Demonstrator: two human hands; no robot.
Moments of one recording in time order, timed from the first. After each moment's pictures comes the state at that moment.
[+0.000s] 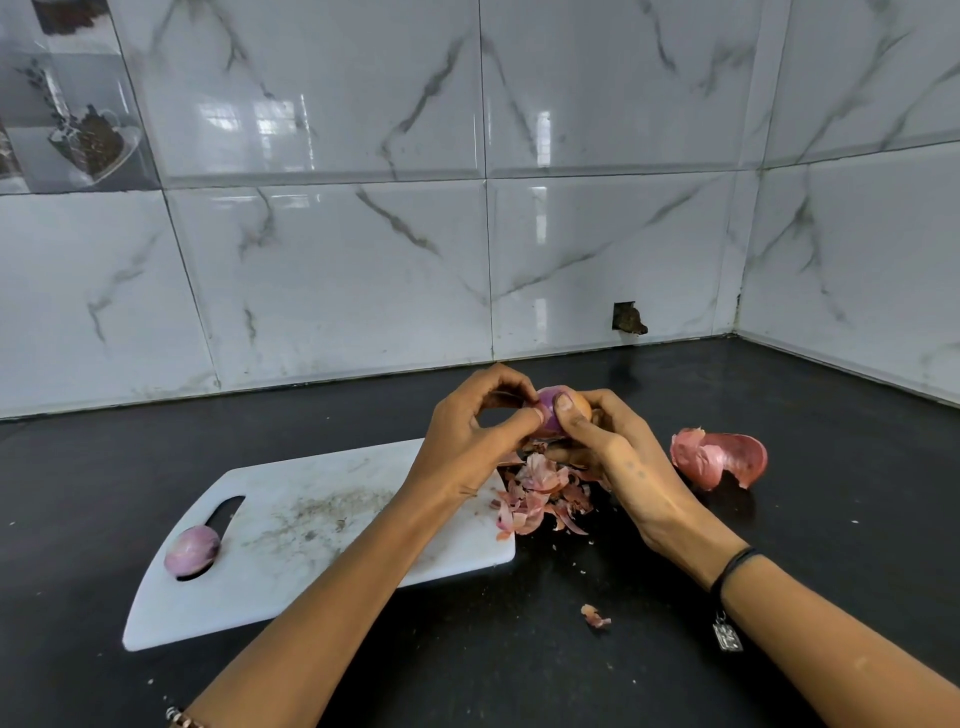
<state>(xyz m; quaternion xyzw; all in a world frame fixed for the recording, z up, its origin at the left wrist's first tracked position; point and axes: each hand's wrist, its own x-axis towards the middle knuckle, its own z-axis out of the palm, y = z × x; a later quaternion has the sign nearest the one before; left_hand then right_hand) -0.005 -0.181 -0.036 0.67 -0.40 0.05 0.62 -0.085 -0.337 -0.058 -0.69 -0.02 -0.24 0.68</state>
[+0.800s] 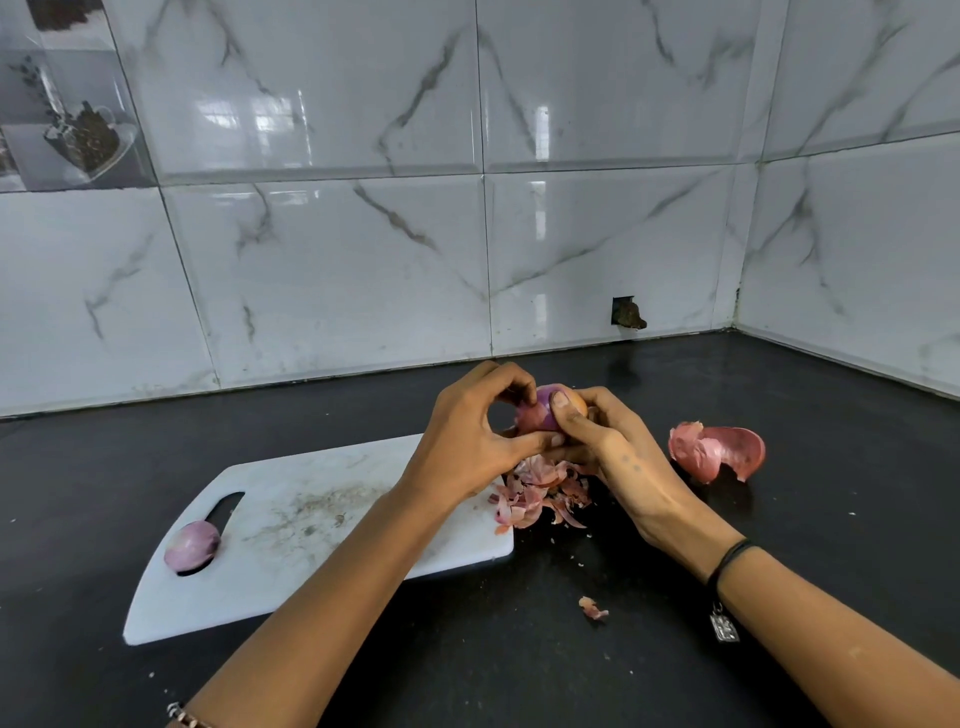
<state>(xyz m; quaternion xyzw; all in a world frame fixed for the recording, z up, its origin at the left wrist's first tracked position) -0.005 -0.180 -0.035 0.73 -0.47 0.20 0.46 -0.082 -0.339 -0.061 -0.71 -0.01 -0.23 0.67</state>
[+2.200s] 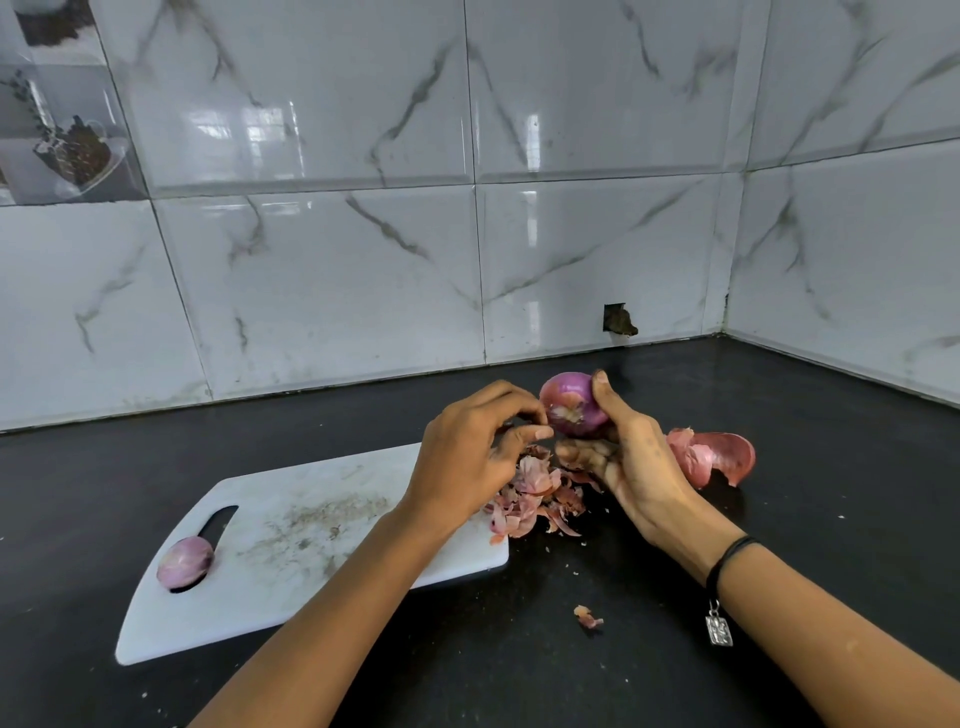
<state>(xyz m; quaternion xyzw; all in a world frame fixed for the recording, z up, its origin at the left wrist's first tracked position) -0.005 -0.185 -0.043 0.73 -0.48 0.27 0.41 -0.090 -0.338 -0.042 -0.58 0.07 -0.22 0.78</state>
